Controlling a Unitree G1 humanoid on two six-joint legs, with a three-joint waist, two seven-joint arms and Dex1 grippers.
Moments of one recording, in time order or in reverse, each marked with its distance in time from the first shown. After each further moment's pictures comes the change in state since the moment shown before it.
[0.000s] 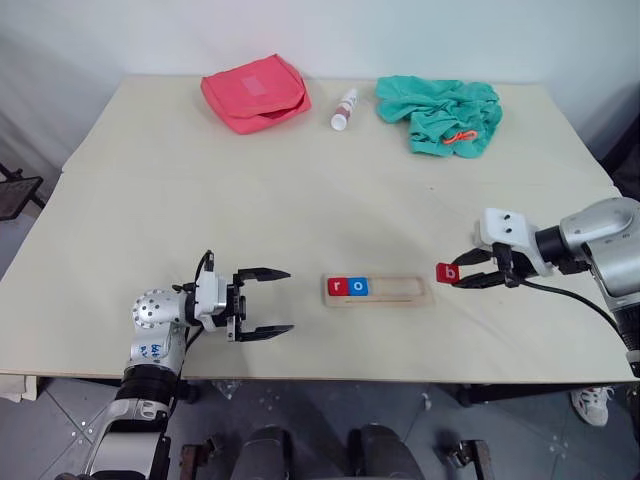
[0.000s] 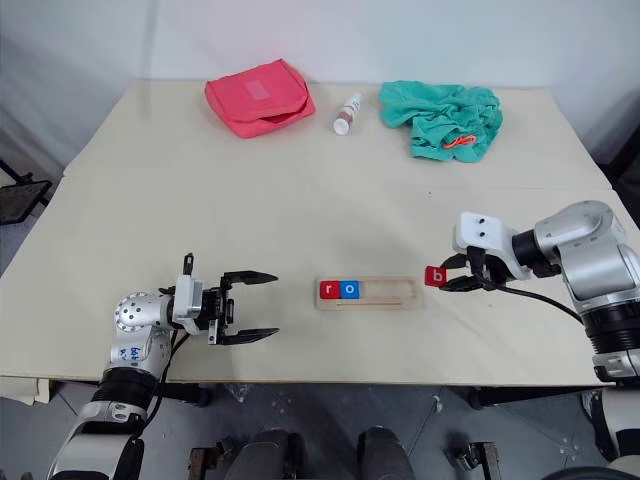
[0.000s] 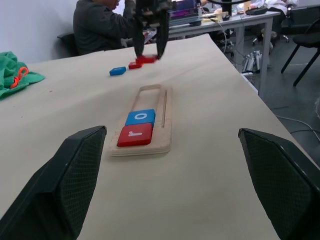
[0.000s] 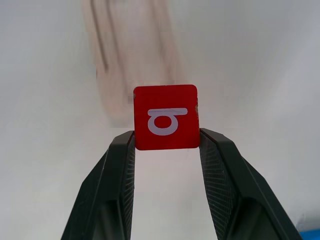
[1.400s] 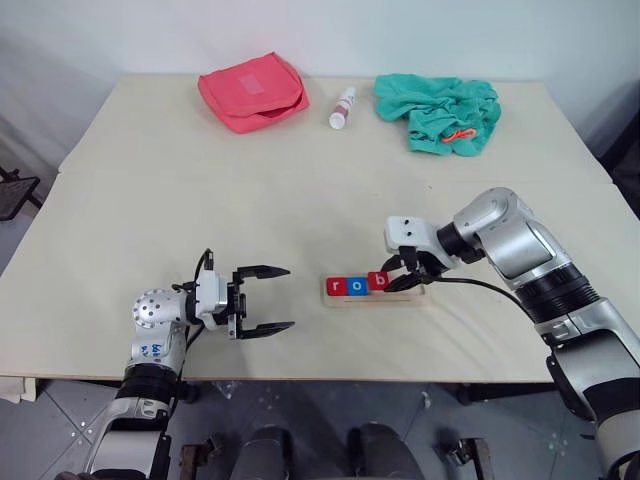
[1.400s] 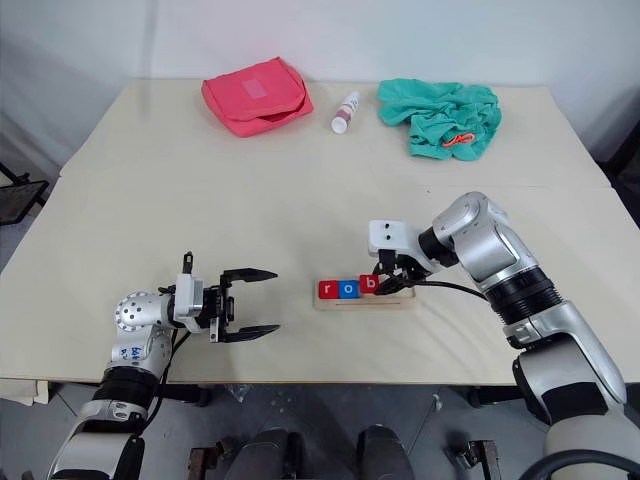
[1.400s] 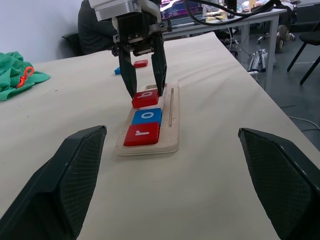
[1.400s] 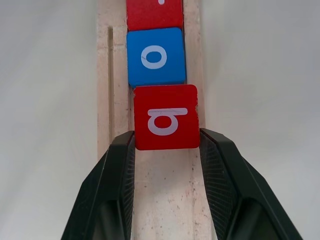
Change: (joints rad) left arm -0.010 -0.002 -0.005 0.013 0.001 -0.024 0.027; right arm -0.191 0.265 0.254 0.072 -0.122 0.054 -0.013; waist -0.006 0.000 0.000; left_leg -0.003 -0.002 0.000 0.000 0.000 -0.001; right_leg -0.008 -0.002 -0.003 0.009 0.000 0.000
